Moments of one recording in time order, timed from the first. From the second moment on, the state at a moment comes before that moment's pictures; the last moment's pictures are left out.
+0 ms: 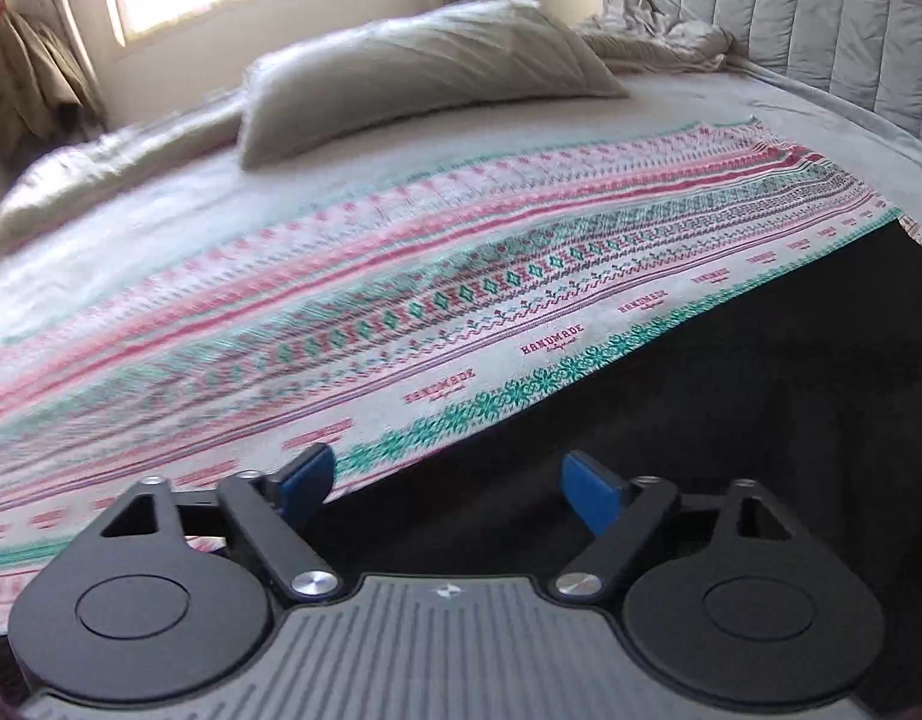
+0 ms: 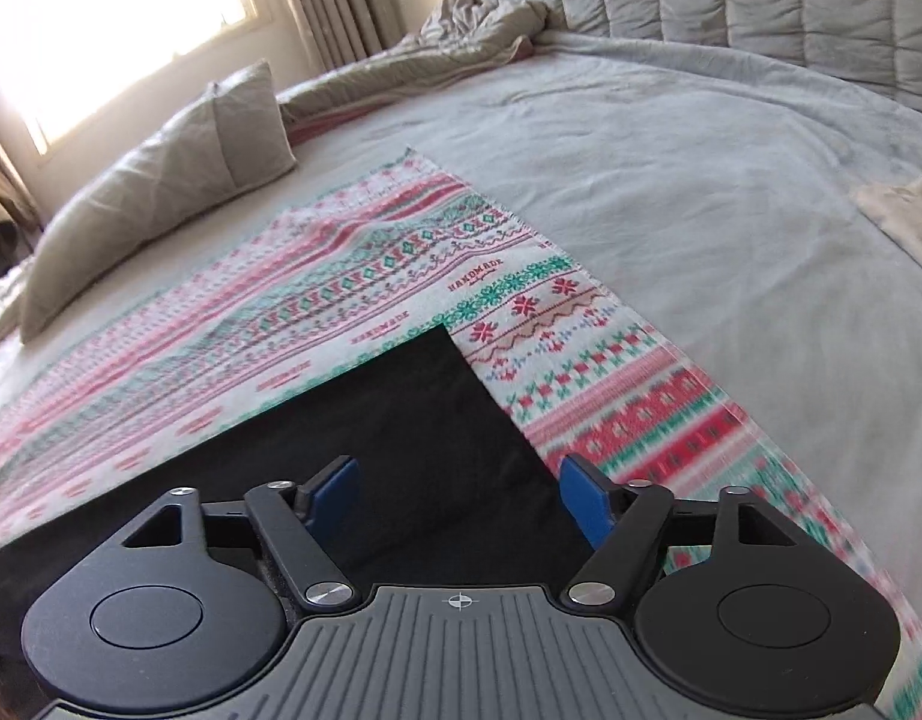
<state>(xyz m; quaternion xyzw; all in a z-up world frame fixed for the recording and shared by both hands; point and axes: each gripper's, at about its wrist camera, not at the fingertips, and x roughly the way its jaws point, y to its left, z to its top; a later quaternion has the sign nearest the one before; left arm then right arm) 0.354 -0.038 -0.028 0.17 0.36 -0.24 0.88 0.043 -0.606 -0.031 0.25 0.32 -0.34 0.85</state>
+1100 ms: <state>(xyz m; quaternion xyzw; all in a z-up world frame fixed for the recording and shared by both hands) 0.380 -0.074 -0.026 0.13 0.27 -0.21 0.93 0.163 -0.614 -0.027 0.12 0.24 -0.37 0.89</state>
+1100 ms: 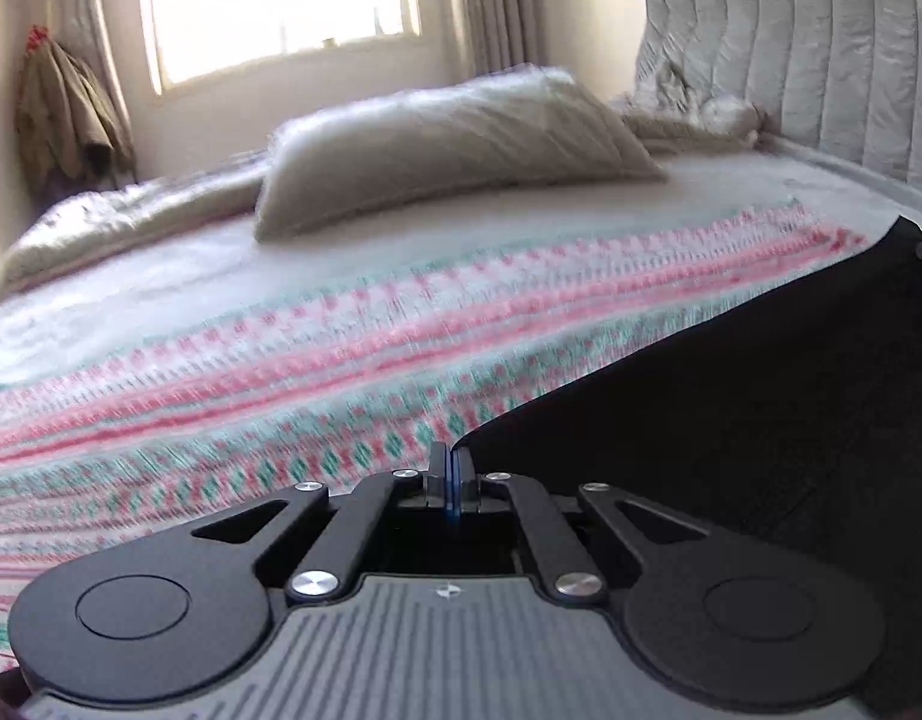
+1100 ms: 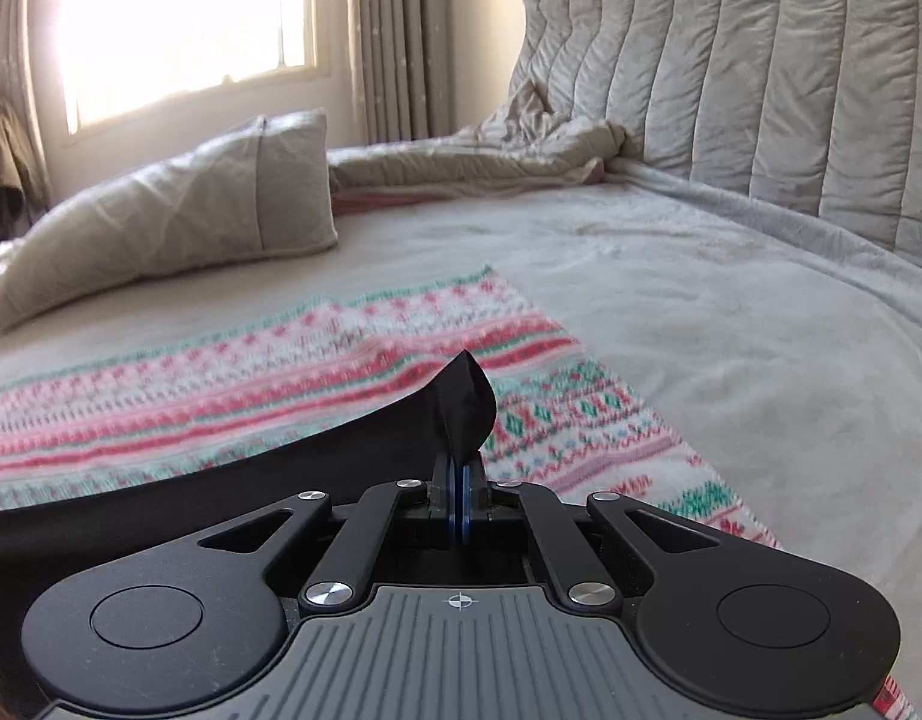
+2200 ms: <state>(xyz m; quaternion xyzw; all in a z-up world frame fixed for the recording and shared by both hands) 0.118 -0.023 -0.005 0.14 0.32 -0.33 0.88 -0.100 -0.539 0.027 0.19 0.20 -0.34 0.90</state>
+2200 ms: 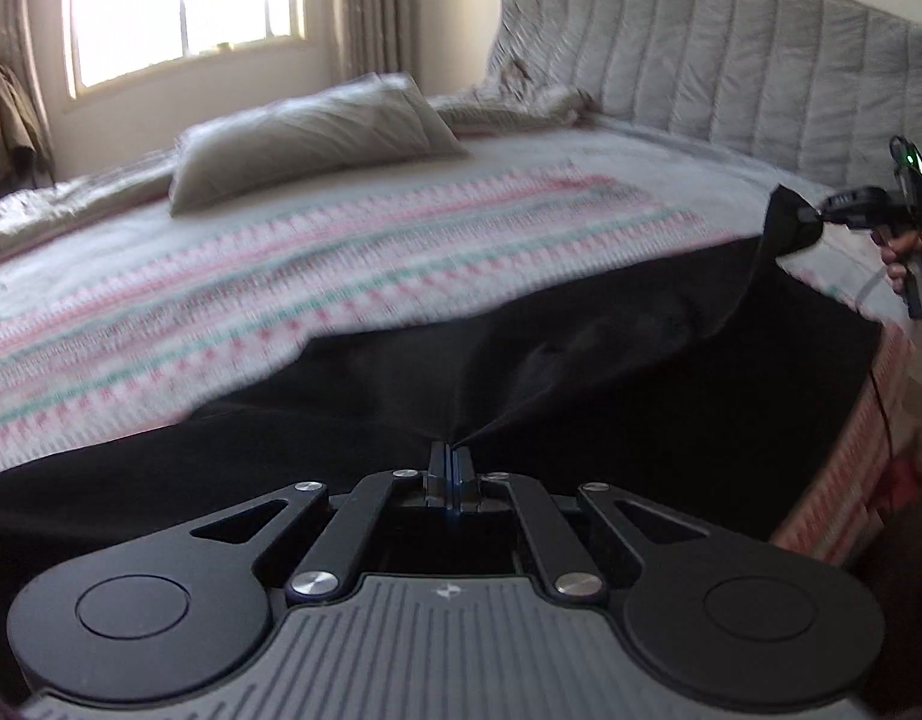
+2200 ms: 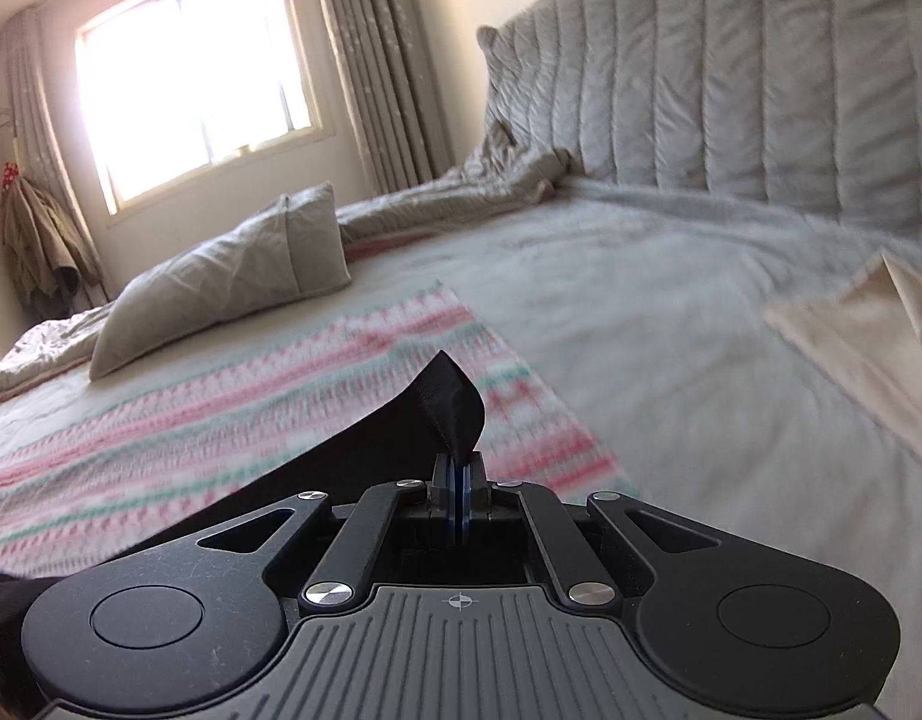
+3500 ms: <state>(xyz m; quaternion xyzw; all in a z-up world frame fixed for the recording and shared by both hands) 0.155 0.170 -0.020 -0.06 0.37 0.00 0.93 -0.031 -0.302 0.020 0.06 0.37 -0.08 0.92</state>
